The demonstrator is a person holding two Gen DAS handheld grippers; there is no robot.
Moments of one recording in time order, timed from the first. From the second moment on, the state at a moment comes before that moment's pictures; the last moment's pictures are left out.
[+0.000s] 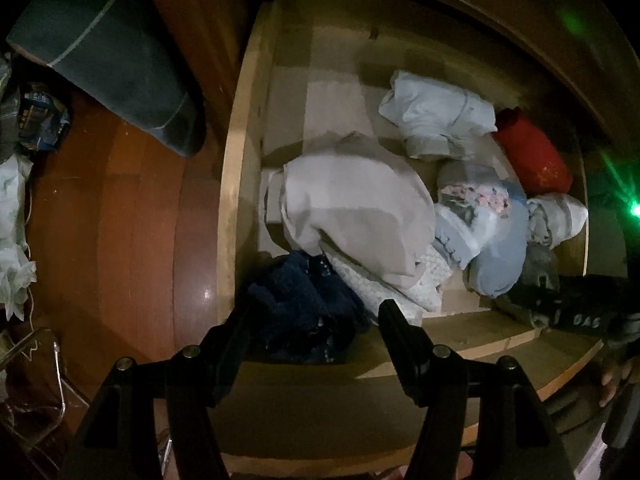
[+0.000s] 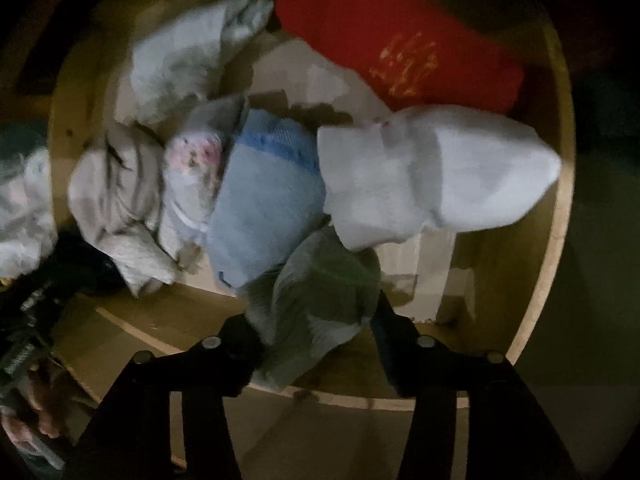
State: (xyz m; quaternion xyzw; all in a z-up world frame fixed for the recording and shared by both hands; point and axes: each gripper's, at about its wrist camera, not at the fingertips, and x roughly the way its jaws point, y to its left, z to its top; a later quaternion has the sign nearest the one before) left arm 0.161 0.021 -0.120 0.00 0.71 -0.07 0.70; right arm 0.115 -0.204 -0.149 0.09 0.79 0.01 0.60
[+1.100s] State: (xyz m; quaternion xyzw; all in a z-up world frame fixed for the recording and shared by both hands) left arm 0.154 -0.001 -0.120 0.03 0.70 -0.07 0.71; right arm 0.086 -0.207 -0.085 0.14 0.67 0.08 0.72
